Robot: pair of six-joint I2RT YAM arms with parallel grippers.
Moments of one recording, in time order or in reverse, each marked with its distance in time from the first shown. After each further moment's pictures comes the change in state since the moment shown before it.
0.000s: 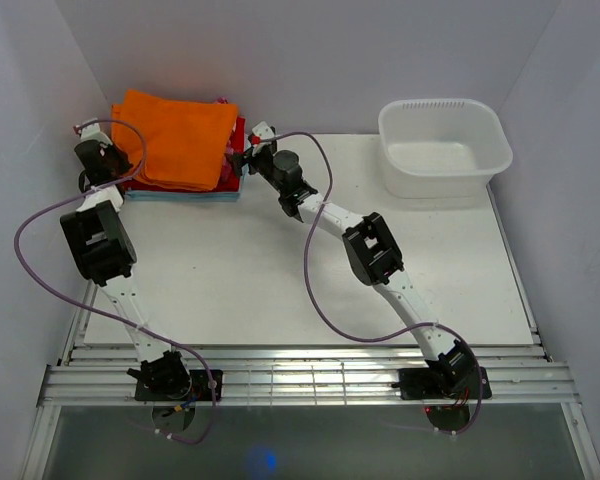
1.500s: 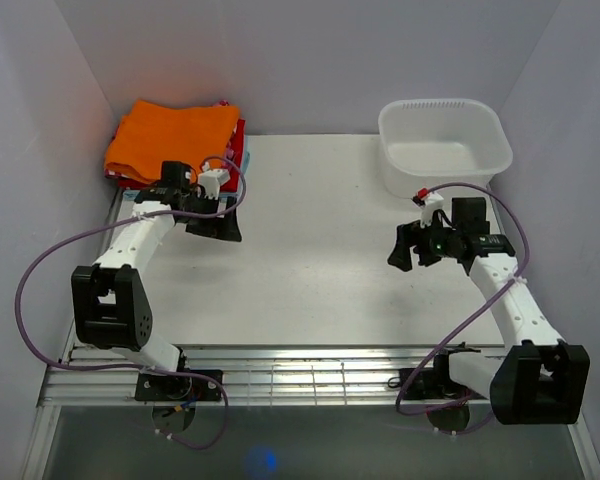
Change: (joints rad) left arm -0.481 -0.663 -0.415 -1.085 0.301 0.341; right arm -0.684 -1.606 -1.513 -1.232 -0.476 -0.158
